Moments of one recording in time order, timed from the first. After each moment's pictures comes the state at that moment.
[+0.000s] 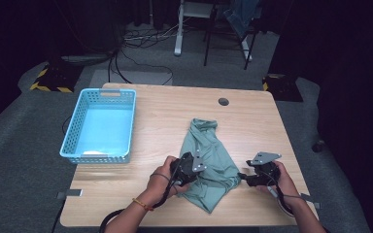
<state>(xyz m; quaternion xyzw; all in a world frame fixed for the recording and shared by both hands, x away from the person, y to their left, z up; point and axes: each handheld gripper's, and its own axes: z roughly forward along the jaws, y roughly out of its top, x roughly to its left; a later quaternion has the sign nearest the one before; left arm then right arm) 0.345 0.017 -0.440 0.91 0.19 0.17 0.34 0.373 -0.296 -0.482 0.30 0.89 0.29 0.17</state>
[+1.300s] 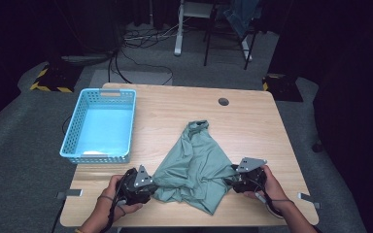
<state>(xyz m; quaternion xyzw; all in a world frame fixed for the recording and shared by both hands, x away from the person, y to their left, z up) 0.292 0.134 -0.458 0.90 0.27 0.15 0.32 0.356 -0.250 -0.480 0.23 0.91 0.32 0.16</state>
